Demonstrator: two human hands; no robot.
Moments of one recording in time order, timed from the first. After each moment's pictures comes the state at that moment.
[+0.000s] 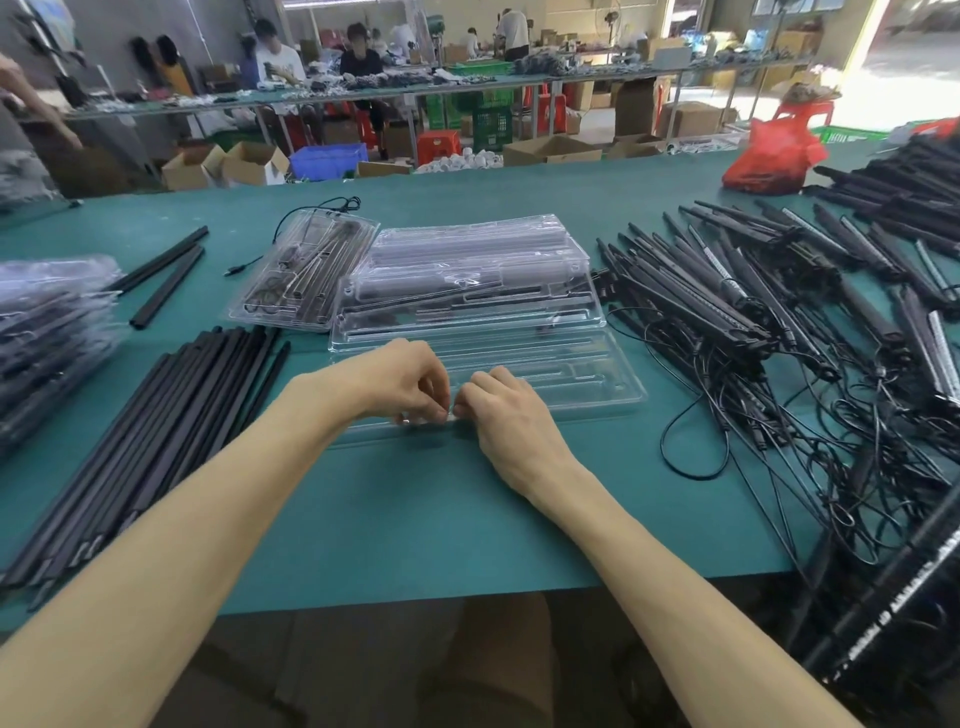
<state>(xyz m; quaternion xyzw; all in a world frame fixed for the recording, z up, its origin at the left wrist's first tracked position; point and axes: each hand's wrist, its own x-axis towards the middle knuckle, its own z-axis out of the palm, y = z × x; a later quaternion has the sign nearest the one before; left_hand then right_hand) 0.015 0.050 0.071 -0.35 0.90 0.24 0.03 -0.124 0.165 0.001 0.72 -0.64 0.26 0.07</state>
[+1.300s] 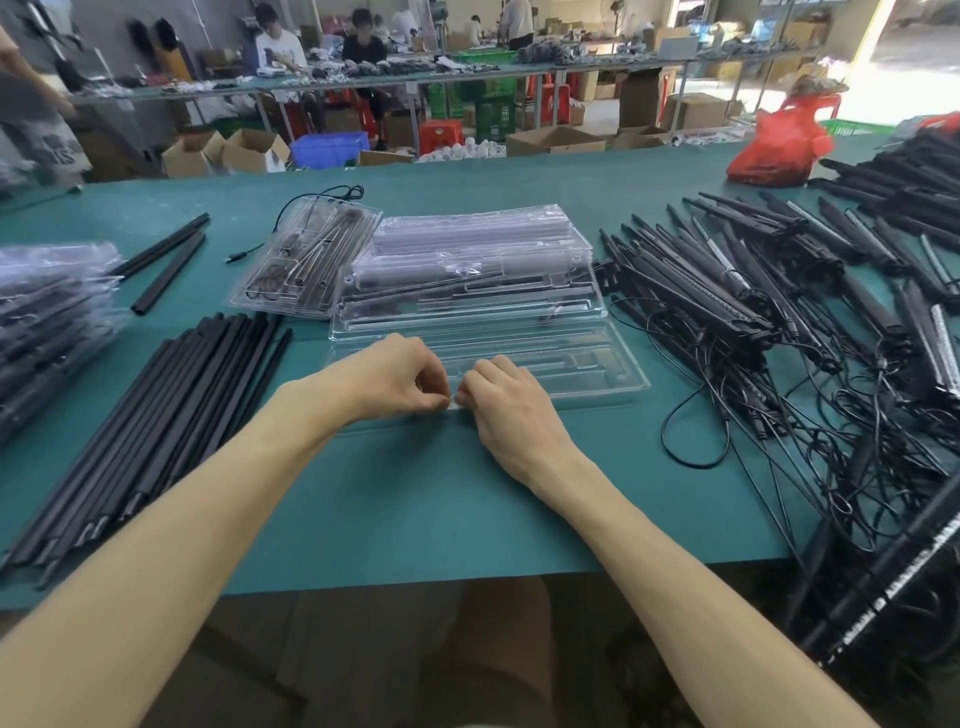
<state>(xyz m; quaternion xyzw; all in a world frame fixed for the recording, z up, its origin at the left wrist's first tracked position) 0.028 0.068 0.067 -0.34 0.93 0.17 -0.02 -0.120 0.167 -0.001 0.72 -0.64 0.26 0.08</state>
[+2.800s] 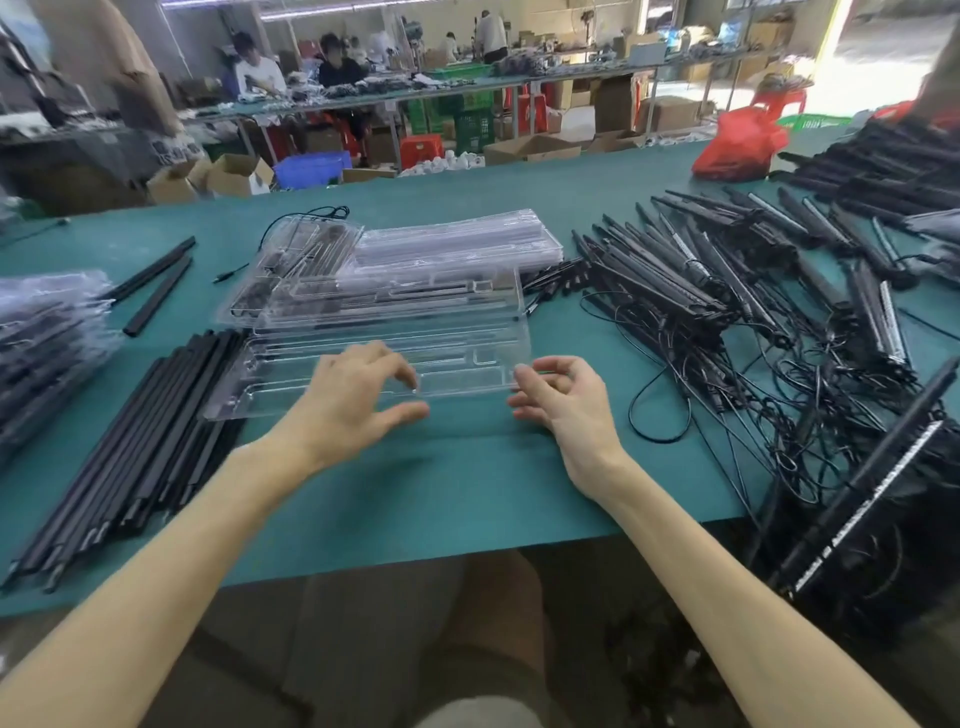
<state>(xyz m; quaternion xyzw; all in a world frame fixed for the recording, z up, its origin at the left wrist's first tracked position) 0.061 0.111 0.060 -0.33 0.93 0.06 -0.15 -0.158 0.227 0.007 0.30 -0.51 0.71 -0.39</state>
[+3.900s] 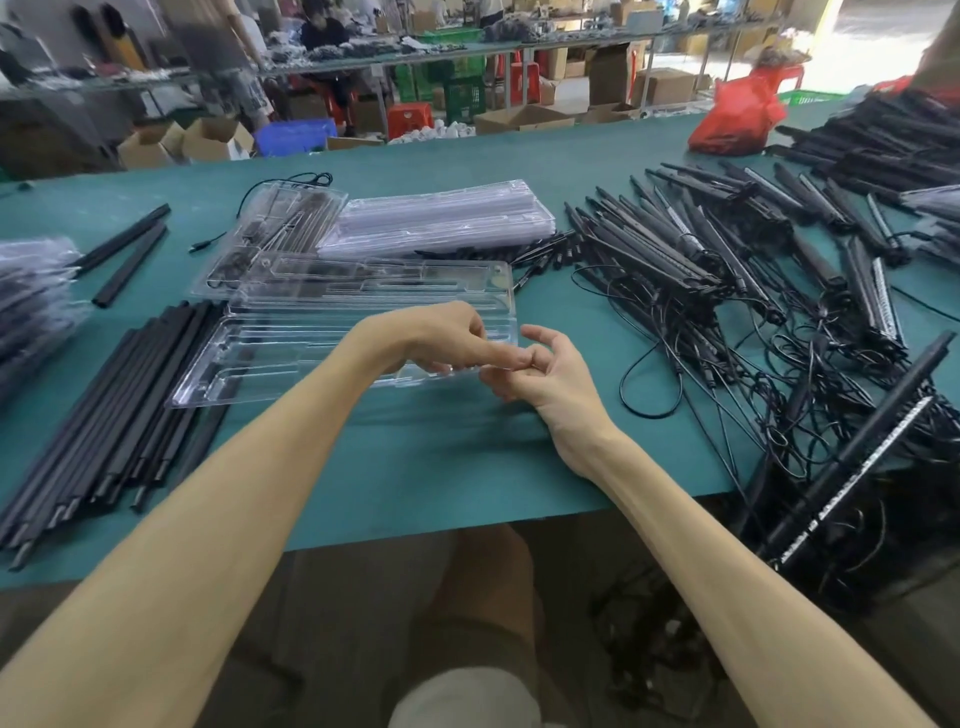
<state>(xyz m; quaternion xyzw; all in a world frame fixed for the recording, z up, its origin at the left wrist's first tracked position) -0.052 0.100 0.079 -0.37 0.88 0.30 0.05 -0.163 0.222 -0.004 0.38 -0.51 0.66 -0.40</state>
